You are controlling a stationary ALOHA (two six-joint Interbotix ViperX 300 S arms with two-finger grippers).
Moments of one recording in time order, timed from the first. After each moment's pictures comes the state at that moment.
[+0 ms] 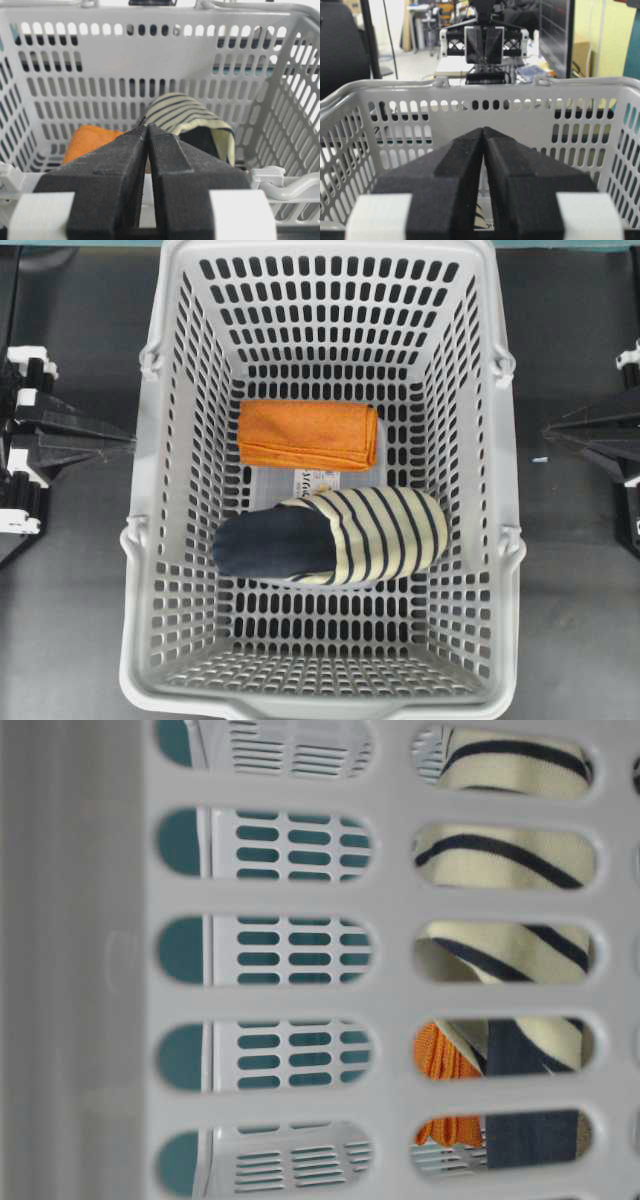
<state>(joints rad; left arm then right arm) 0.00 -0.96 1.17 0.00 -0.29 0.00 0.00 -0.97 1.18 0.00 -0.29 0.00</state>
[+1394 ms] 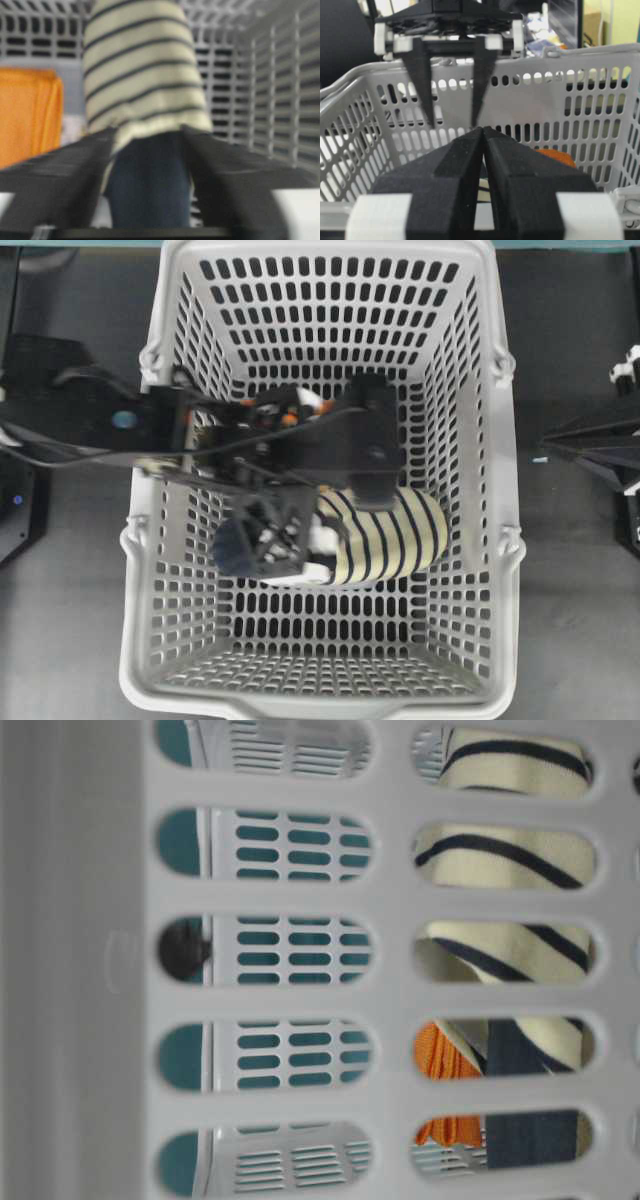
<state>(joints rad) -0.11 0.03 0.00 0.04 0.85 -0.16 0.02 -0.98 1.20 0.02 -0.23 0.06</state>
